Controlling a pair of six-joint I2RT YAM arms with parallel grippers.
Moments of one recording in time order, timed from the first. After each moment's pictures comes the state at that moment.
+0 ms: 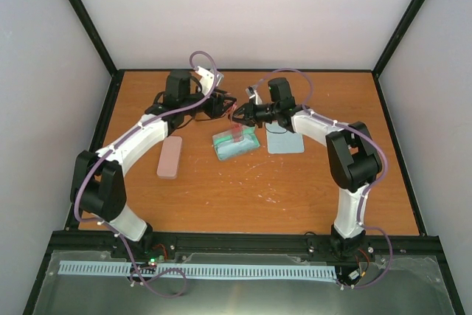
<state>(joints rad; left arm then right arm) -0.39 1.58 1.22 -0.08 0.58 -0.05 0.45 1.93 1.32 0.03 -0.95 0.79</state>
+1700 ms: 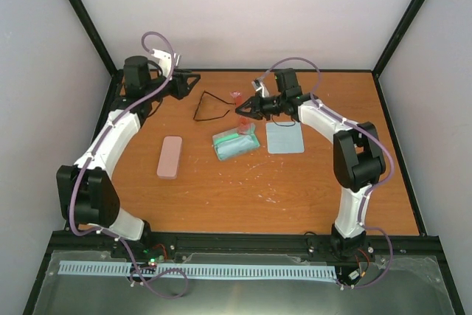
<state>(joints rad) -0.13 1.50 1.26 -0.10 0.64 -0.07 0.39 1.93 1.45 -0.21 -0.95 0.63</state>
